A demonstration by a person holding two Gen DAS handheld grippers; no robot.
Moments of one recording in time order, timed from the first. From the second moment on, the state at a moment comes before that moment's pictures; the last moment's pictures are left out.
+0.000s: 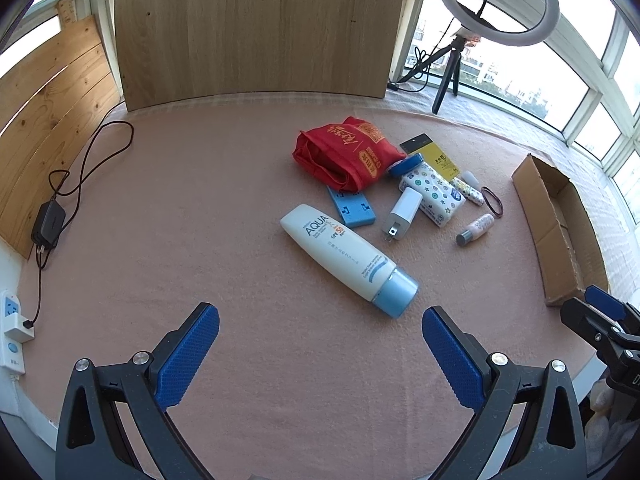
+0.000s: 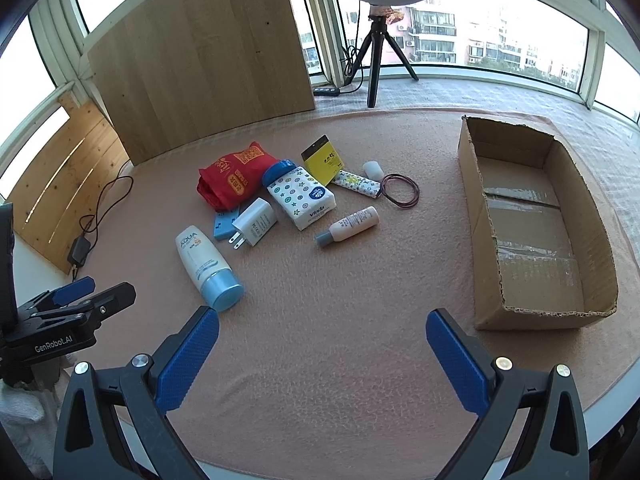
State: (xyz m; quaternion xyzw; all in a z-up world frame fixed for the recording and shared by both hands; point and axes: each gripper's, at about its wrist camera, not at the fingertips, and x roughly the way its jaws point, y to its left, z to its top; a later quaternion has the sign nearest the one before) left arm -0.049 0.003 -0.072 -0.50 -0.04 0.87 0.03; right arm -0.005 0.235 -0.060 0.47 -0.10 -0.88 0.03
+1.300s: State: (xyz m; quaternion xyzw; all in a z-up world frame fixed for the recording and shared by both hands) left arm -0.165 0.029 -0.163 -0.56 -0.02 0.83 0.07; right arm 0.007 0.268 -0.080 0.49 -0.13 -0.86 -0.01
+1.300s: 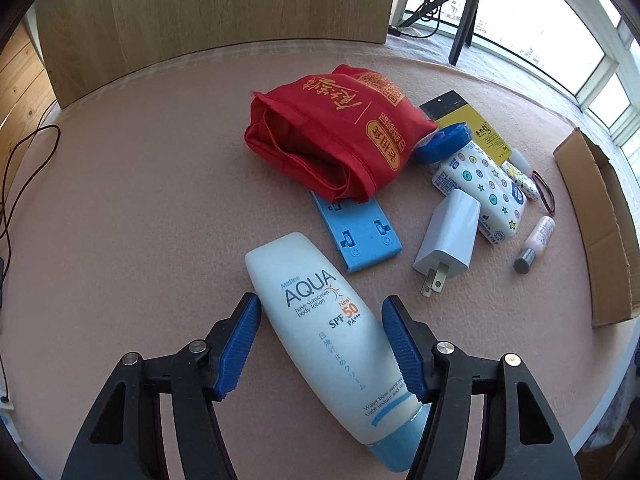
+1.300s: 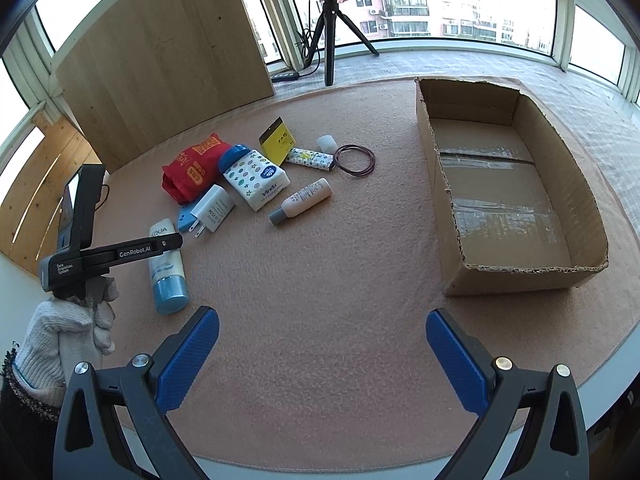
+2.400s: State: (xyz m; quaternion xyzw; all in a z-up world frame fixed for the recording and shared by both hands) left arm -0.092 -0.004 -0.167 -0.57 -0.08 0.81 0.13; right arm -0.107 0.167 -0.143 0.58 -0.17 -0.78 0.16
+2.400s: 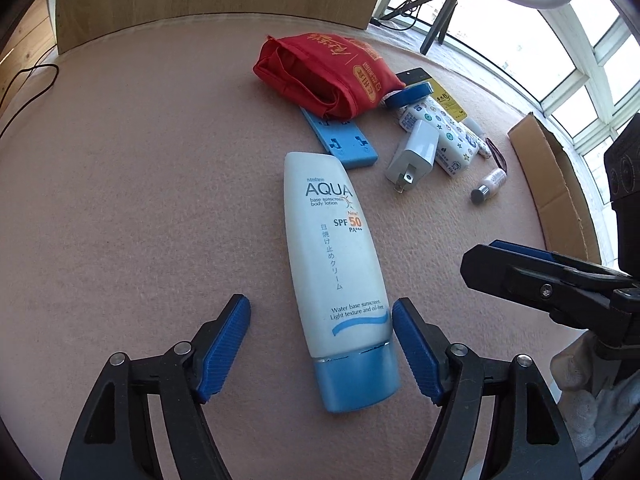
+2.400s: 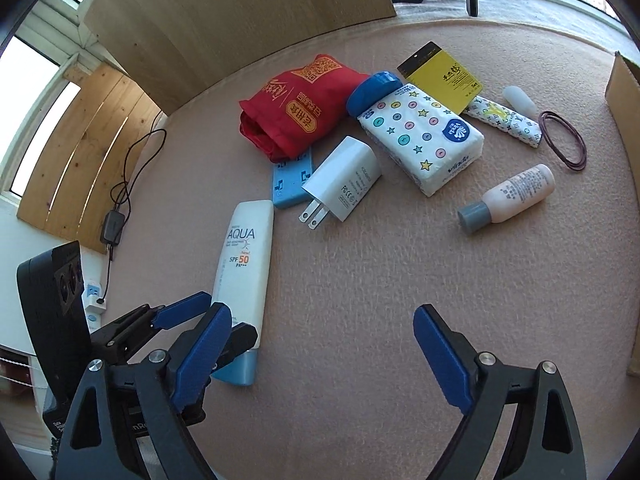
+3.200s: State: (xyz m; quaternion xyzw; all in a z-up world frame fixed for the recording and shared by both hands) left arm -0.091 -0.014 -0.167 -0.56 -0.15 0.80 0.17; right arm -0.136 0.137 -0.168 0.63 -0.21 -0.71 0.24
